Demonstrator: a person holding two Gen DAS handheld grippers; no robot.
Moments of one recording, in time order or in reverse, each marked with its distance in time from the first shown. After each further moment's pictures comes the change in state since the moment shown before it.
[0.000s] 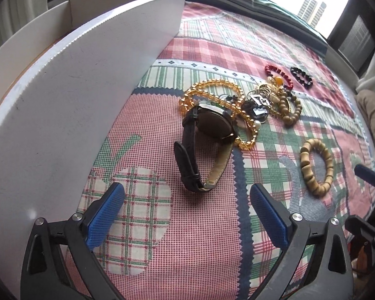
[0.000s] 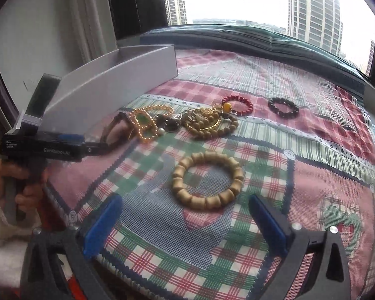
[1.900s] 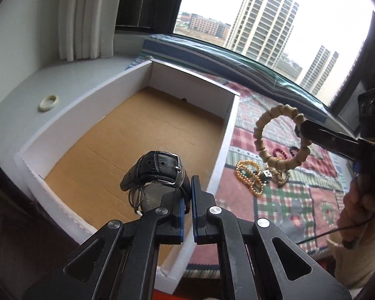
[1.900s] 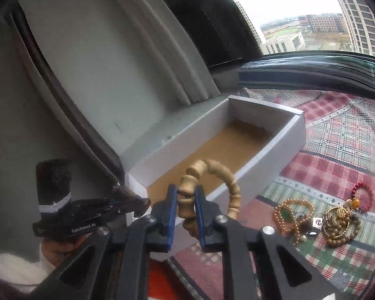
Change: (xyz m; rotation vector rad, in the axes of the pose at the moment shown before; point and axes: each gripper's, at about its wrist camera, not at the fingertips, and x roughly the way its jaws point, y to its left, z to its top) left arm -0.191 0.136 0.004 -0.200 -0.260 0.049; right arm -0.021 0.126 0.171 0.009 -0.116 0.613
